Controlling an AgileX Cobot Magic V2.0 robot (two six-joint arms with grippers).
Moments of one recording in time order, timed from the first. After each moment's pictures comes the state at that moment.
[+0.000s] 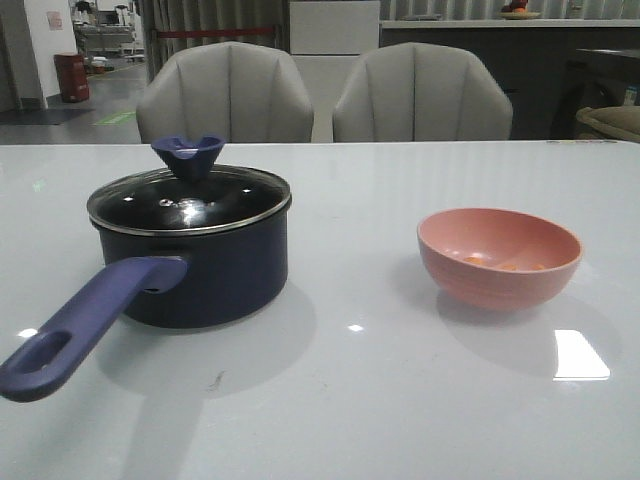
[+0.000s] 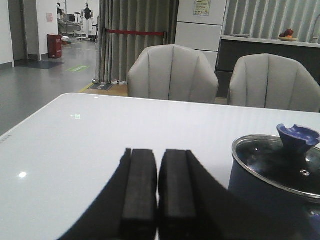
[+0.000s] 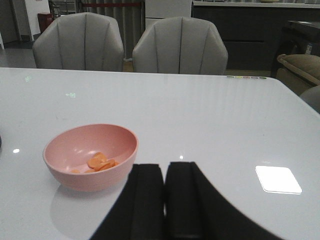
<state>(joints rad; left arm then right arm) 0.01 0.00 0.01 -0.02 0.03 -0.09 0.09 -0.01 0.03 0.01 0.08 0.04</state>
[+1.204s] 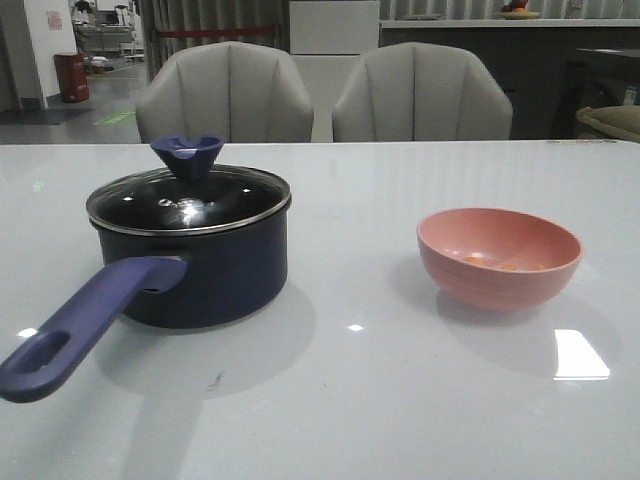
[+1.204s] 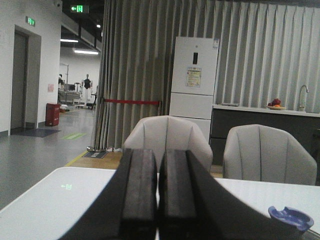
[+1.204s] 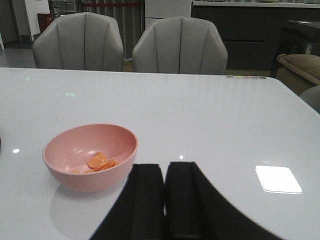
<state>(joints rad) 0.01 0.00 -0.02 -0.02 -0.21 -0.09 0.09 -0.01 0.03 0.01 0.08 0.04</state>
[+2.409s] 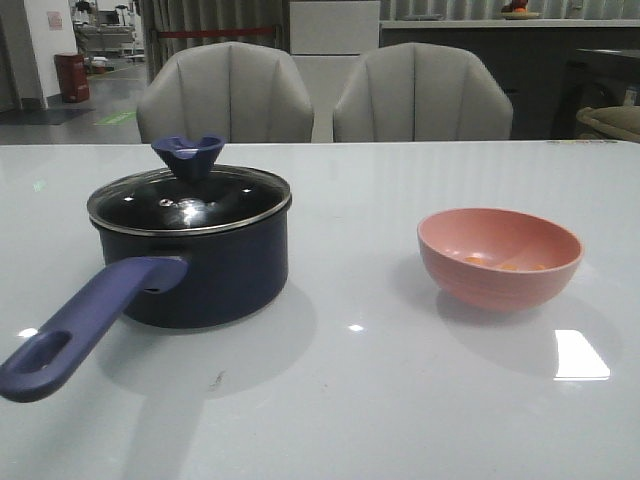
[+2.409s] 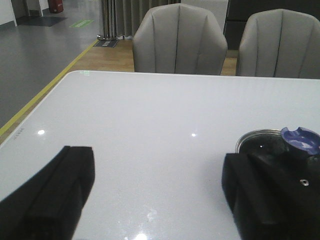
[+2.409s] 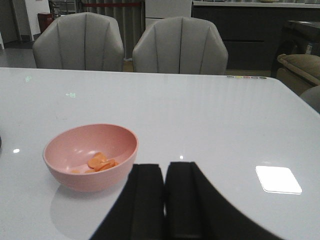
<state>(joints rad) 0.01 0.33 -0.40 0.03 0.31 -0.09 0.09 -0.01 0.03 0.01 0.08 0.04</state>
